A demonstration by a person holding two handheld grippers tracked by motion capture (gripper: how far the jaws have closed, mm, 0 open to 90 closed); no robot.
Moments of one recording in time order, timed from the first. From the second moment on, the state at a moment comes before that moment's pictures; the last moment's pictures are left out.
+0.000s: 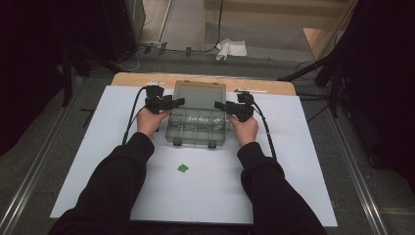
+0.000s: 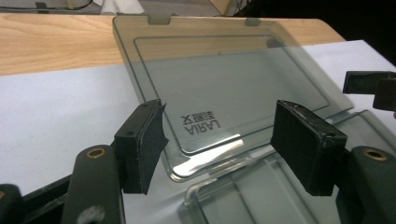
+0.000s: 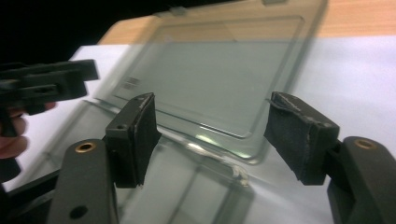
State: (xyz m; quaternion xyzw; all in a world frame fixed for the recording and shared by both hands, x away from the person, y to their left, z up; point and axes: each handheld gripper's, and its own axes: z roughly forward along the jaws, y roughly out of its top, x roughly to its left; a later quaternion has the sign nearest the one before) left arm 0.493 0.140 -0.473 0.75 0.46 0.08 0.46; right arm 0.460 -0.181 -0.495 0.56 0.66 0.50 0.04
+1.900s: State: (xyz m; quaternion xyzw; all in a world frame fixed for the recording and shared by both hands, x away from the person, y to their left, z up) left arm 0.418 0.147 -0.456 0.85 0.35 0.01 0.39; right arm 0.375 -0.163 -0.467 0.43 0.76 0.48 0.02
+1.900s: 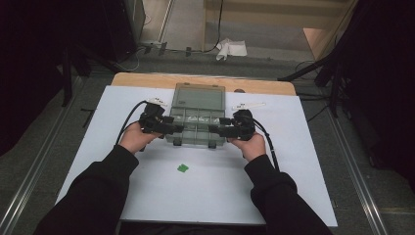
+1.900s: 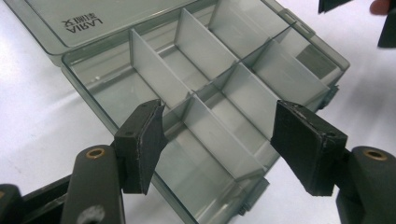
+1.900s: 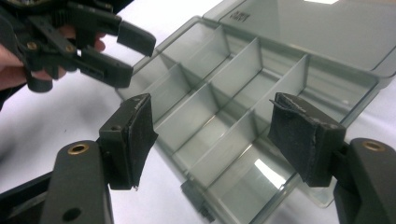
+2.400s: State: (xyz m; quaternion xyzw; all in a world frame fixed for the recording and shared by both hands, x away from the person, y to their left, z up) left arm 0.405 0.156 -0.455 0.86 0.34 0.01 0.39; right arm 0.354 -0.162 -0.469 0.40 0.78 0.47 0.01
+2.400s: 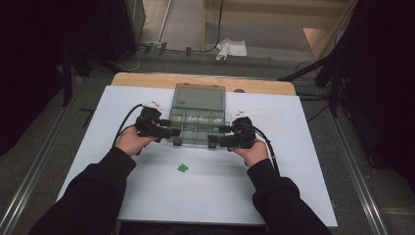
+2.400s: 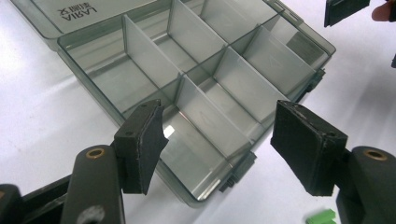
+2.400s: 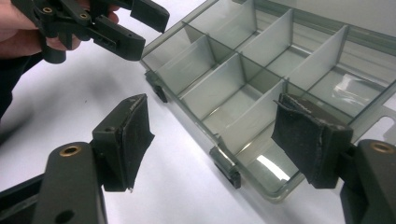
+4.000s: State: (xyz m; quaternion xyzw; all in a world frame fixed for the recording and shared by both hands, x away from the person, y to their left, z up) left arm 0.331 0.180 -0.456 0.89 0.25 0.02 0.39; right arm 0.311 -0.158 -0.472 0.35 0.81 0.48 -0.02
